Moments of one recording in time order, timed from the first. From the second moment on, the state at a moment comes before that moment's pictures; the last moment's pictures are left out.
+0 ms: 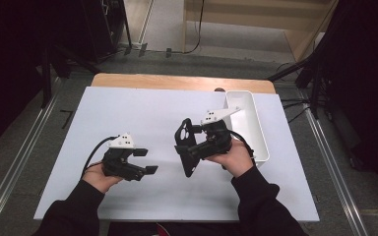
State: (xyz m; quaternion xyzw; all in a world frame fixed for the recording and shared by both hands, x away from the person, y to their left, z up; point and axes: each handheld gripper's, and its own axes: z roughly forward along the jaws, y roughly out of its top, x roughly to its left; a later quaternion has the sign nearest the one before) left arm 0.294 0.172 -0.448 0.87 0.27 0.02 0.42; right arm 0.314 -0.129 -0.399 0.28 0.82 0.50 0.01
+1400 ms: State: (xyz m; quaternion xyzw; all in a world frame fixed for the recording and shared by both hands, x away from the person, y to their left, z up) left arm 0.277 0.213 -0.461 0.85 0.32 0.01 0.41; right arm 0.329 -0.158 -0.367 0.35 0.80 0.48 0.05
